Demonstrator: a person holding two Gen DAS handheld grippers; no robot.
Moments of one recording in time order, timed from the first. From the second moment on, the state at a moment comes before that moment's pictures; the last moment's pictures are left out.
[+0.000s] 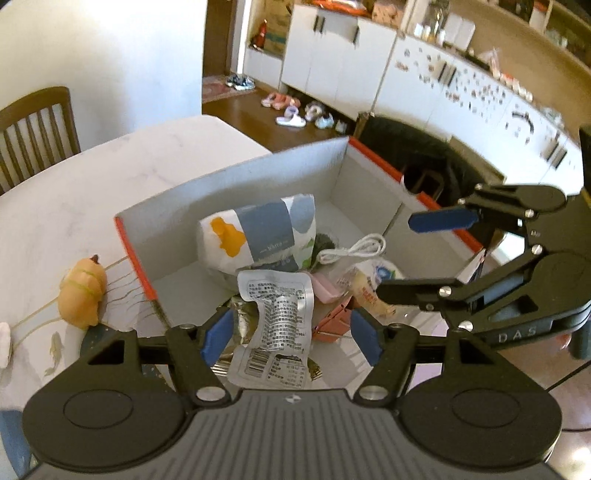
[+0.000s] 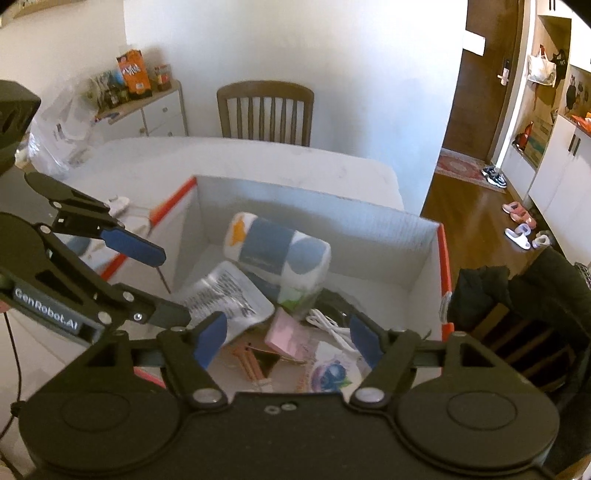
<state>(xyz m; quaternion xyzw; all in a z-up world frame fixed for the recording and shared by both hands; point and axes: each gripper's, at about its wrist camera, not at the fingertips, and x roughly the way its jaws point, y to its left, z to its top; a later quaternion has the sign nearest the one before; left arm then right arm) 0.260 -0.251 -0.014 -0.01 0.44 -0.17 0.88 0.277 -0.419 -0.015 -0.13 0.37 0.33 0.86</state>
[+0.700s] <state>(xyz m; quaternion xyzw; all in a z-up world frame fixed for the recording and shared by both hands) 0.200 -0.163 0.001 -0.03 0.39 -0.15 0.91 0.225 -0.370 0.013 -0.08 0.35 0.30 0.88</state>
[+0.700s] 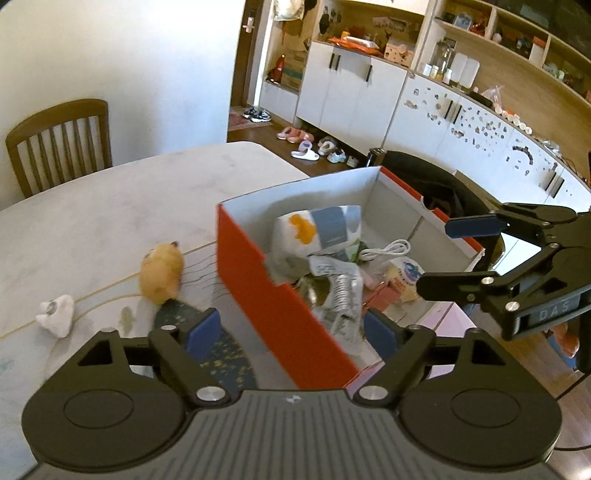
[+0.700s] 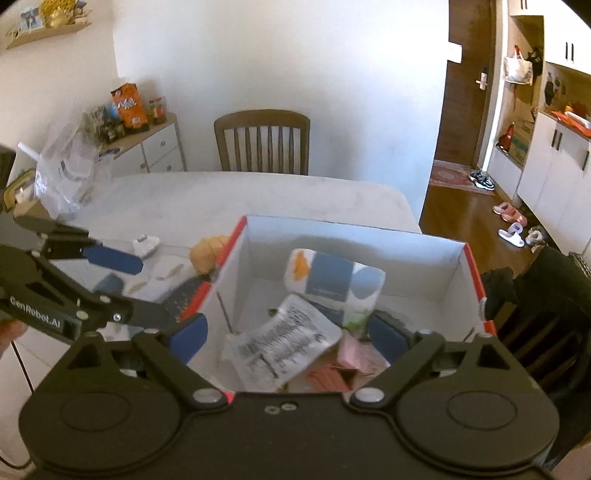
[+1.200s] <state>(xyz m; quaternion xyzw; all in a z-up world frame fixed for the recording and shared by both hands) 0.177 -0.074 -0.003 -0.03 0.38 -0.12 0.92 0.198 -0.285 0.017 -0.08 0.34 0.28 0.89</state>
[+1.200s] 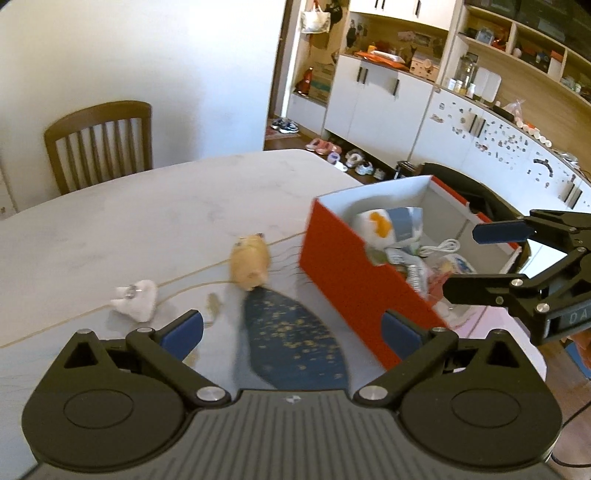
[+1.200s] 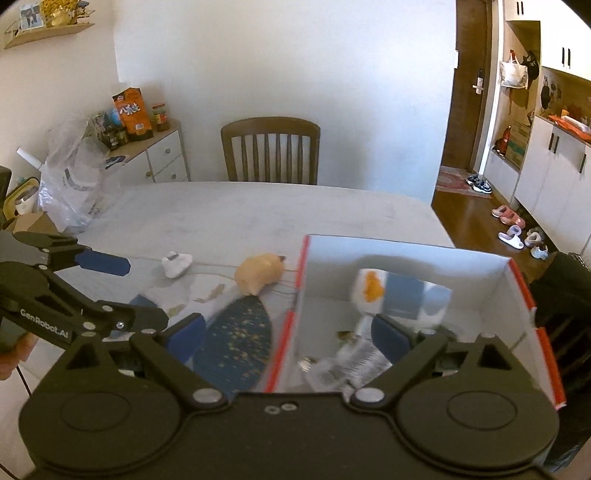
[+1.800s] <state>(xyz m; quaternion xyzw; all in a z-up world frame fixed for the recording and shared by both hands) 0.202 0.000 -0.035 -0.01 0.38 -0.08 0.92 0.224 -0.179 -0.009 -0.09 0.36 0.26 0.89</state>
